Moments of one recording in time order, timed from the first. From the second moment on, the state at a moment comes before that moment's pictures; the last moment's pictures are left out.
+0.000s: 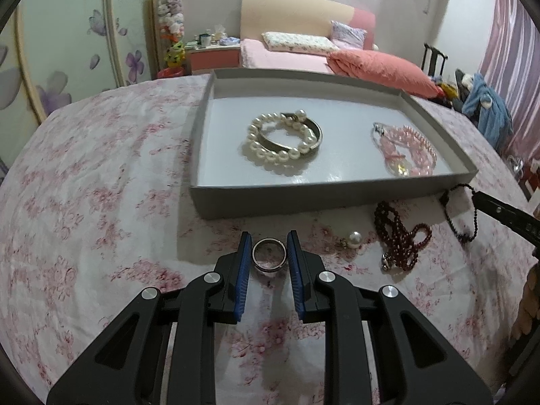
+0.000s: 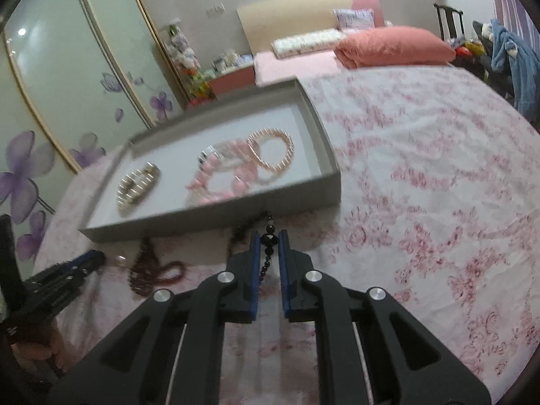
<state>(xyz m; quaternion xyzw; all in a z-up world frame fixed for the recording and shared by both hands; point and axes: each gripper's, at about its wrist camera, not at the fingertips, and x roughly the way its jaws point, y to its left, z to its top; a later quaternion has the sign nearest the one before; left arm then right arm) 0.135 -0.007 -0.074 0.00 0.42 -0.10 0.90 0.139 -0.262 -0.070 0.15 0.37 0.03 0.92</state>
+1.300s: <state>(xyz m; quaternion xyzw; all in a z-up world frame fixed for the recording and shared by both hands) 0.068 -0.025 0.016 0.01 0.19 -0.07 0.98 0.071 -0.187 0.037 0.02 0.14 0.05 0.99</state>
